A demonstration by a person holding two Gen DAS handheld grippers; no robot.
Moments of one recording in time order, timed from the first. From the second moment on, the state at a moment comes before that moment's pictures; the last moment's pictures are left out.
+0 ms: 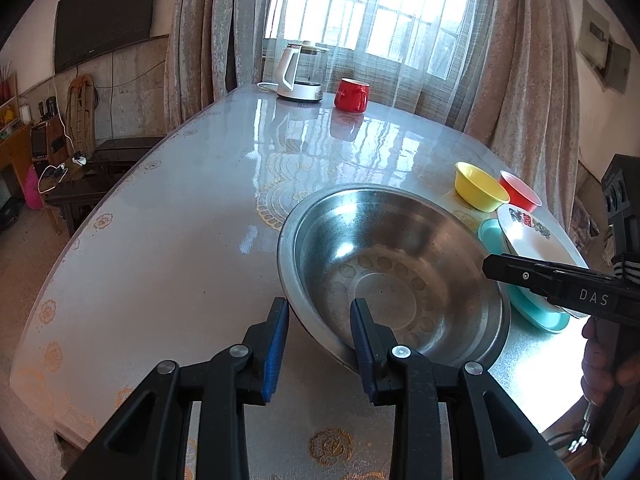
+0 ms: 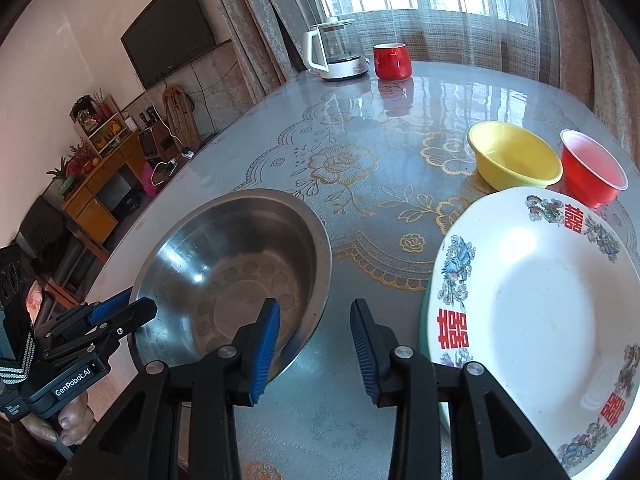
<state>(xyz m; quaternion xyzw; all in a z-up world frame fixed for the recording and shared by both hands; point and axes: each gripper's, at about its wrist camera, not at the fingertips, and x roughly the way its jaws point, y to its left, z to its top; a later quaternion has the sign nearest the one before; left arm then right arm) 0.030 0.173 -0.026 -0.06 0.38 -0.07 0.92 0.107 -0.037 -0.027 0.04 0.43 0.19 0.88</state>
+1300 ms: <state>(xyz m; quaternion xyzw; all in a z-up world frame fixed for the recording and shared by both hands) 0.057 0.131 0.002 -0.01 0.36 -0.12 0.93 0.104 -0.103 -0.006 0.21 0.39 0.17 0.88</state>
